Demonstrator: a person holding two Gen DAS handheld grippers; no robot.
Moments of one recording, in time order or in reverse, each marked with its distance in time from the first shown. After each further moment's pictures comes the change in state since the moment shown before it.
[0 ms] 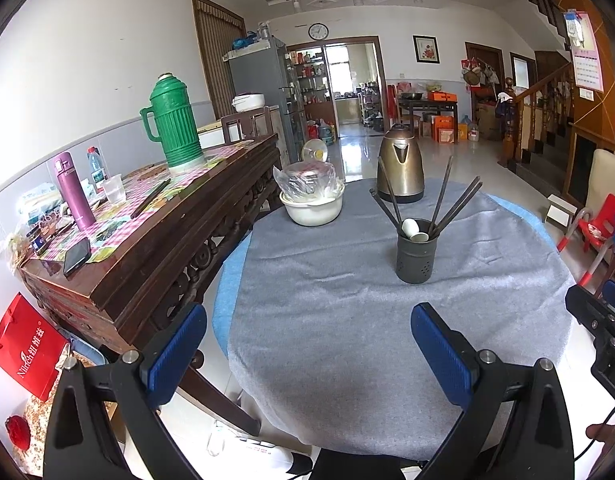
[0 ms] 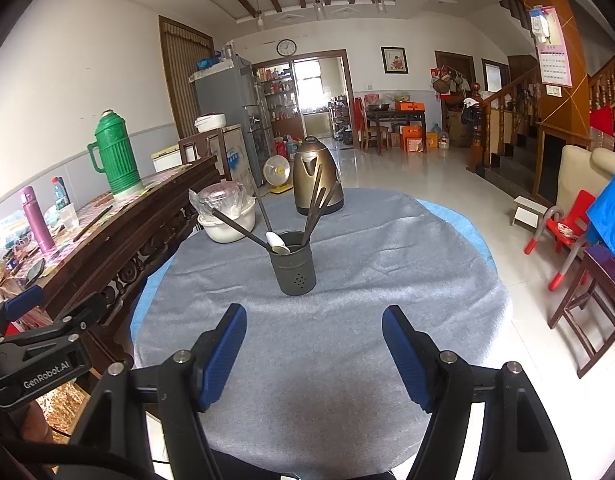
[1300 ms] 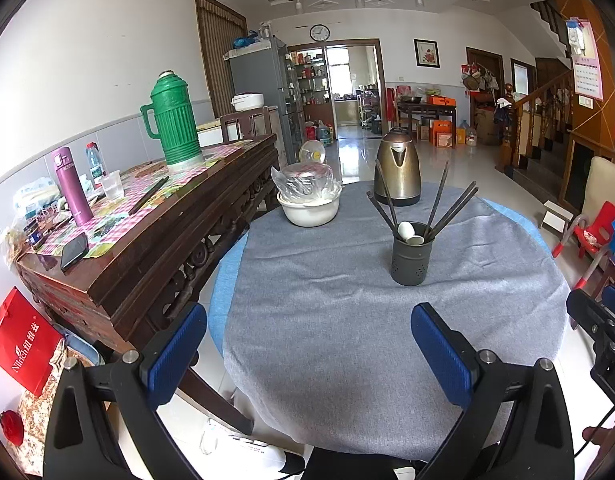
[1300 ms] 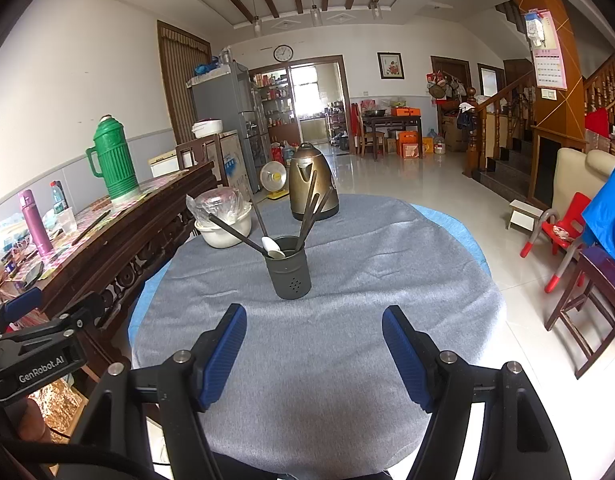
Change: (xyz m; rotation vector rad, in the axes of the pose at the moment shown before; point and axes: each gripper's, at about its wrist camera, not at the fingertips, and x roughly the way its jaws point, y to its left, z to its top) left arm -0.007 -0.004 -0.003 -0.019 -0.003 -0.012; right arm -0.010 -0.004 0.000 0.002 -0.024 -0.012
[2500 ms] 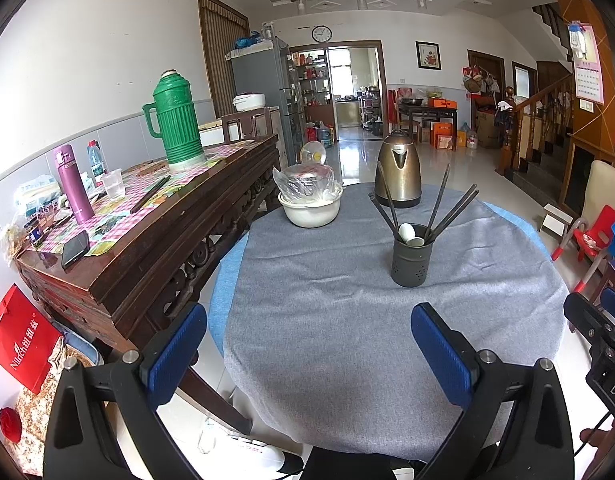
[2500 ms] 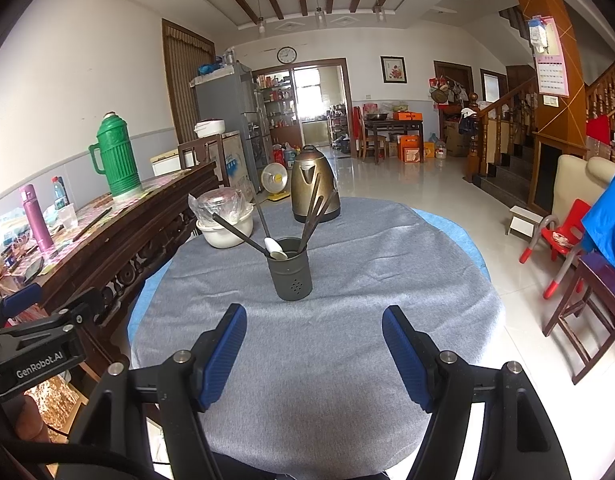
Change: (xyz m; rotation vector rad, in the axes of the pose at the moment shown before) left arm -0.003 0.004 0.001 -0.017 0.000 -0.003; right arm -0.004 0.002 0.001 -0.015 -0.006 -0.001
